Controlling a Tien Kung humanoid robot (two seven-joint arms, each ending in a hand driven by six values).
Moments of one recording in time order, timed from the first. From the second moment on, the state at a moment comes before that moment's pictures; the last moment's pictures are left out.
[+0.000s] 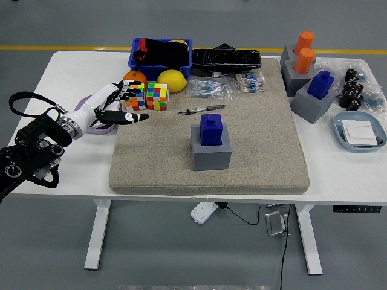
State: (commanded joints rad) left arm -0.85 0.45 -0.27 -0.94 0.78 0.18 -0.29; right arm -0.02 -0.39 1.22 0.34 -1.14 0.11 -0.17
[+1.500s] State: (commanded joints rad) left arm -0.87 0.20 -0.21 -0.92 0.76 0.24 -0.28; right arm -0.01 -0.39 1.20 0.35 -1.14 0.11 -0.18
